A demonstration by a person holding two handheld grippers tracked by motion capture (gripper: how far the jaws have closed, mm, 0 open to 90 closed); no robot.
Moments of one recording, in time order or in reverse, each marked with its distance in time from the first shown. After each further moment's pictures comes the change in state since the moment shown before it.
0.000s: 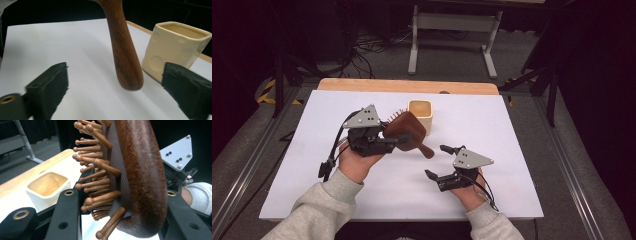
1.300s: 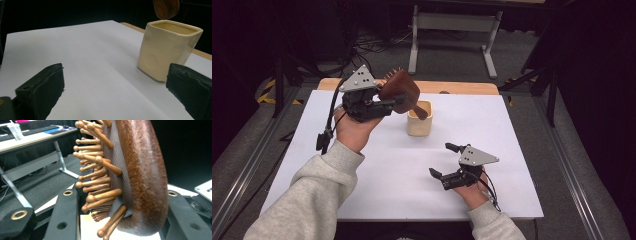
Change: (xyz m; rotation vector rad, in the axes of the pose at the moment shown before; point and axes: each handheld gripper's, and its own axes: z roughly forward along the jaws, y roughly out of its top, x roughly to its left) left arm 0.035 0.056 -0.007 -0.072 0.193 0.029; right arm -0.010 -0.005 -0.005 -0.024 -0.005 0.050
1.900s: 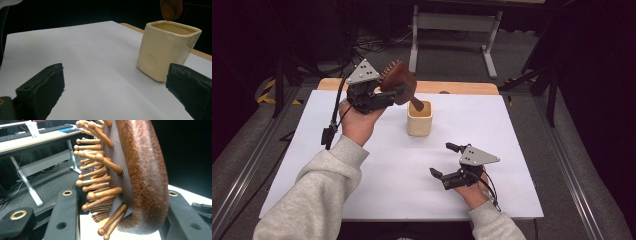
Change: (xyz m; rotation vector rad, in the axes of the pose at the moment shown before) left arm 0.018 -0.004 0.020 -0.004 0.086 -0.038; right arm -0.001 0.000 -0.001 -0.005 0.003 0.003
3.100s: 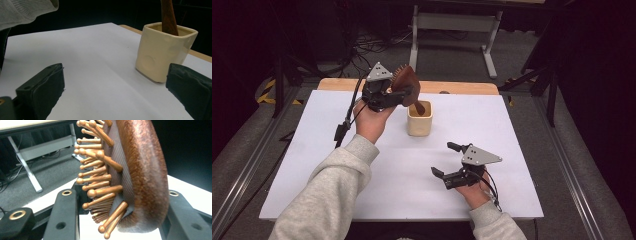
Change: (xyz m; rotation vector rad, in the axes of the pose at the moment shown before) left arm 0.012 -0.021 0.049 0.085 0.033 -0.070; right arm -0.002 0.000 -0.003 -0.016 0.001 0.009
